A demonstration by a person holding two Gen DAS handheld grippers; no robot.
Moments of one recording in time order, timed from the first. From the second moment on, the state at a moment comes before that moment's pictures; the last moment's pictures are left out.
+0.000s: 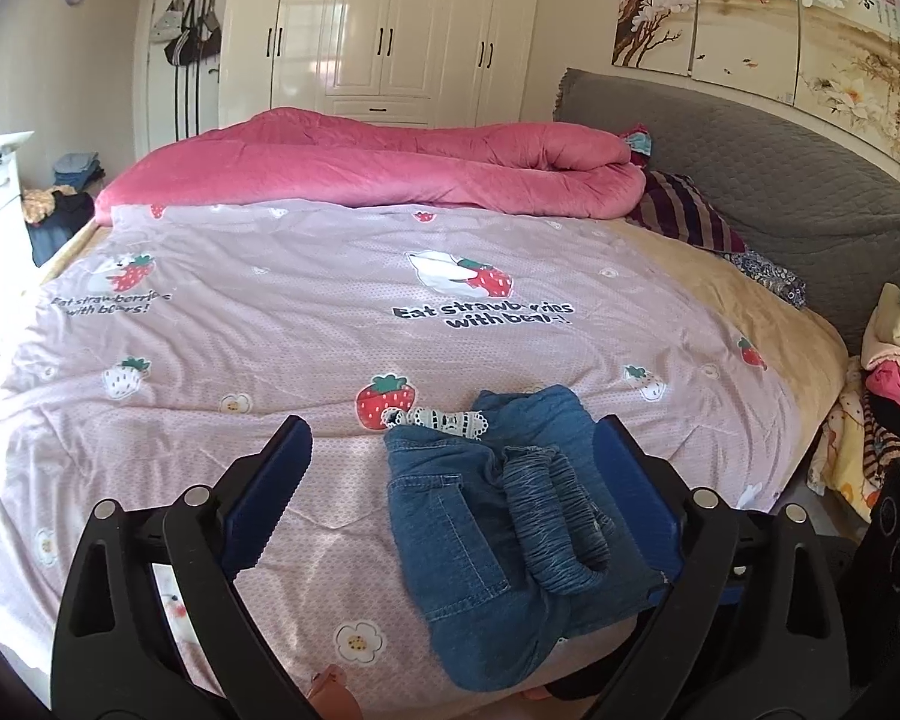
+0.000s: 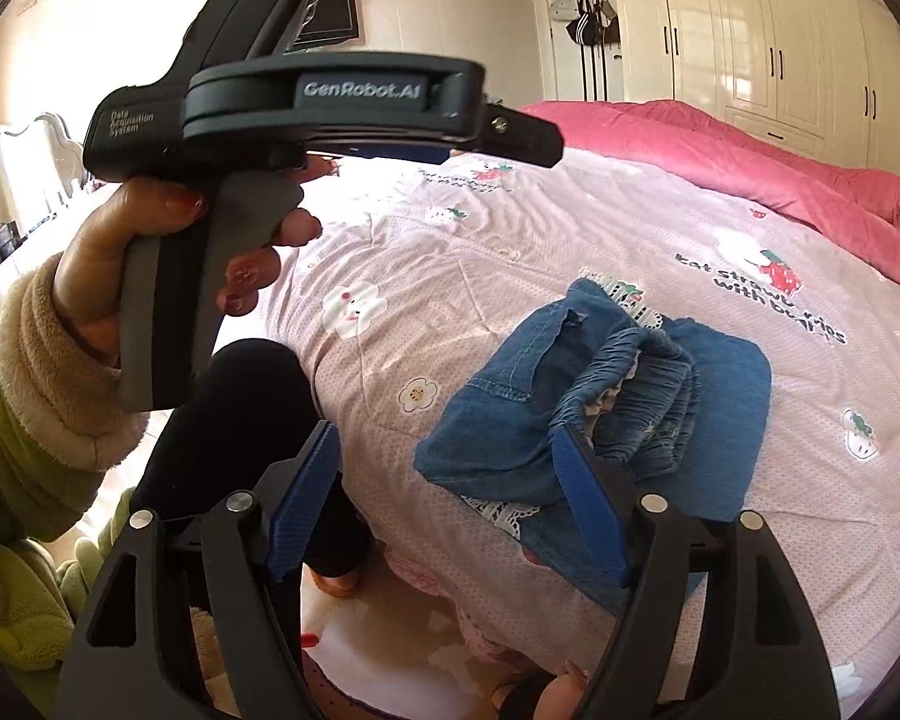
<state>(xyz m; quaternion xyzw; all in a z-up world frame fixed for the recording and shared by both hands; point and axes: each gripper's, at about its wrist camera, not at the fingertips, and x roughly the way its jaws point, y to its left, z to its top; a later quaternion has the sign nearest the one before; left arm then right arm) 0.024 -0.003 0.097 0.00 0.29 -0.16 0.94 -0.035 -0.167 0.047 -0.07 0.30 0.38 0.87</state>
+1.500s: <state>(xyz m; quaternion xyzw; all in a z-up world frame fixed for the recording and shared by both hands) 0.056 -0.008 -0.016 0.01 0.41 -0.12 0.90 0.070 -0.251 -0.018 0.06 0.41 0.20 0.89</state>
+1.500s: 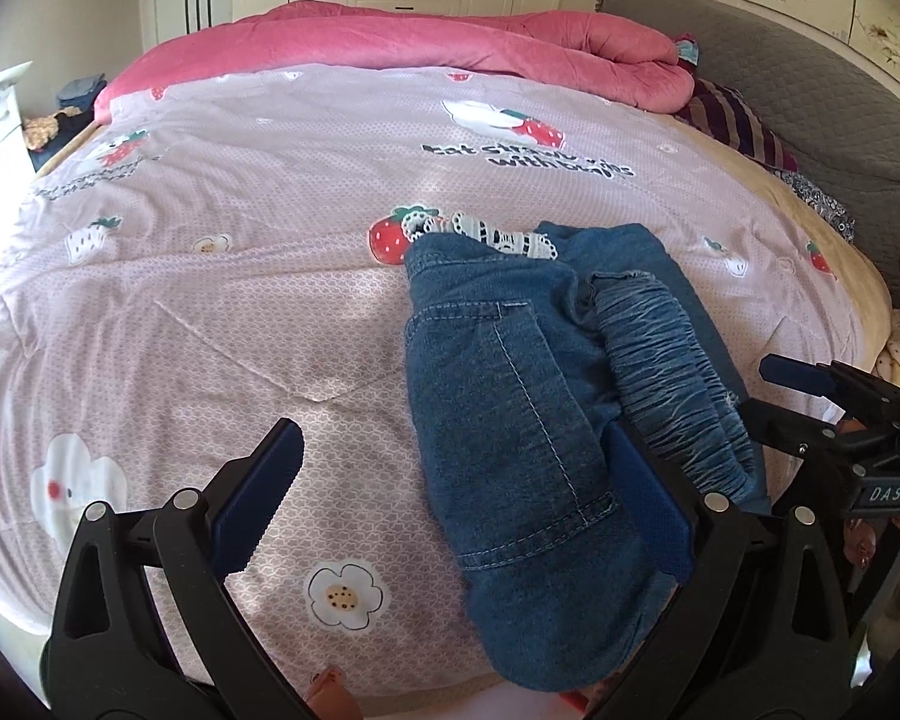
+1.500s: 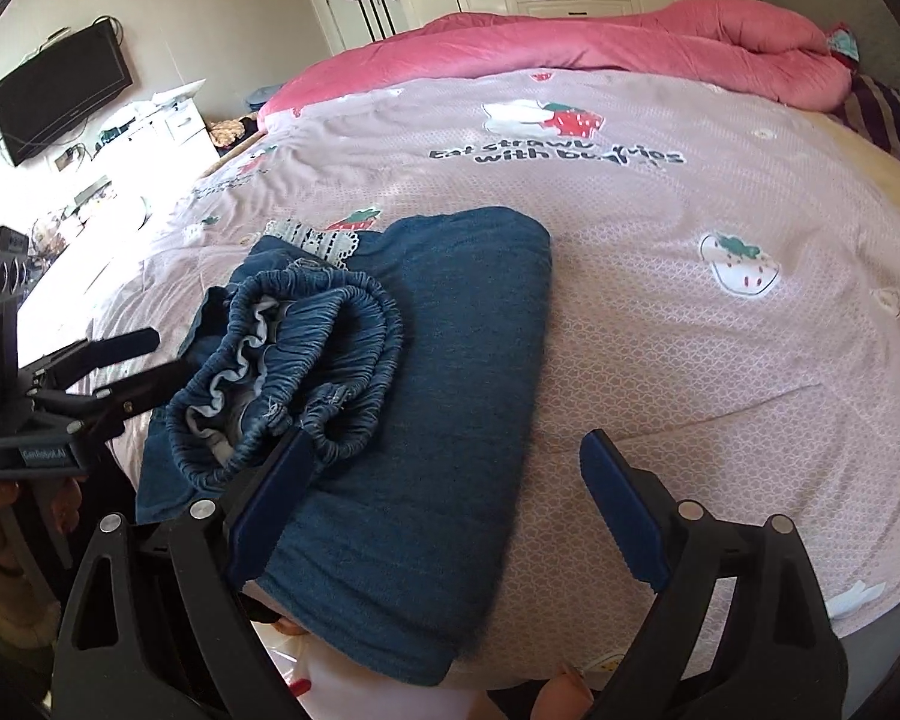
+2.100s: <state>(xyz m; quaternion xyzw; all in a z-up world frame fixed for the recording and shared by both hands) 0.063 -0.014 -0.033 0.01 0.43 -0.13 0.90 0.079 -0.254 -0.012 0.11 0.41 0.21 0.88</state>
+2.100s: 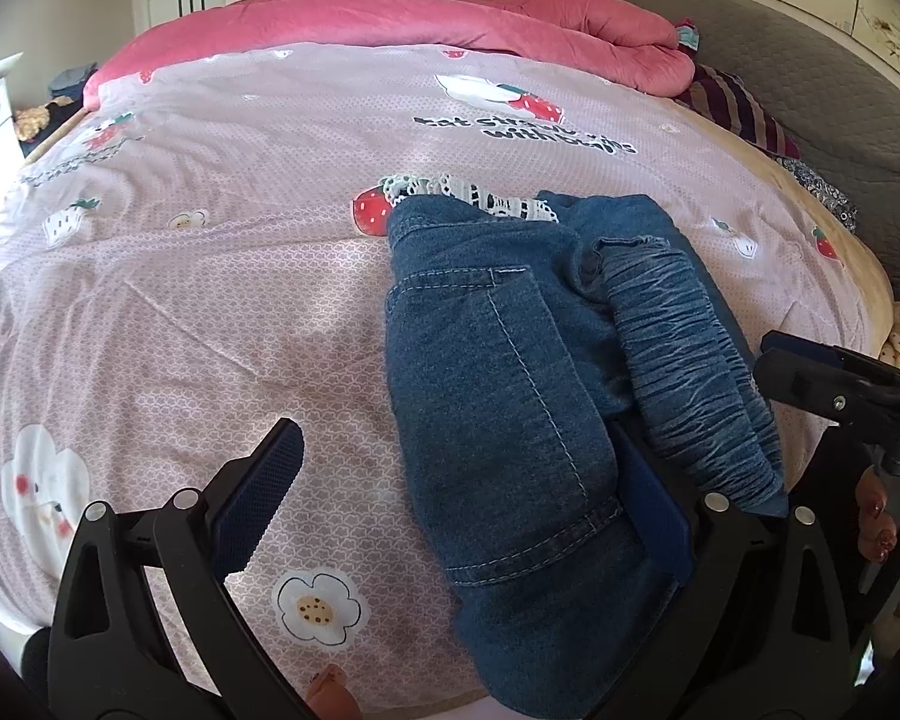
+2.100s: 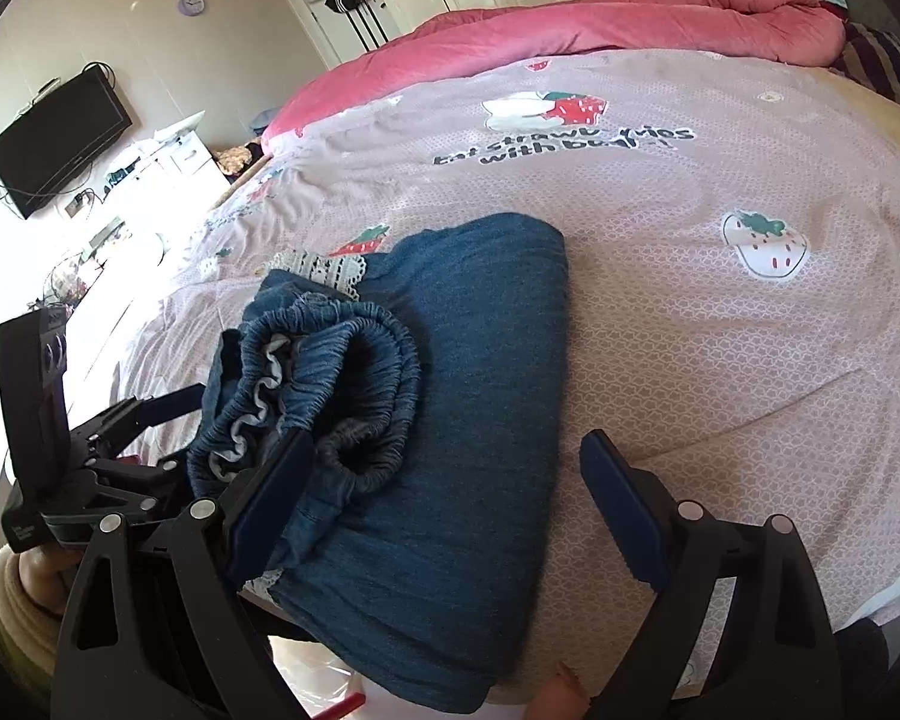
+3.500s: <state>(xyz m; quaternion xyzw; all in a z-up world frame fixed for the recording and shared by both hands) 0.064 -0.043 -0.043 -0.01 0.43 -0.17 0.89 0.086 -0.241 -0.031 0.09 0.42 0.25 0.87</state>
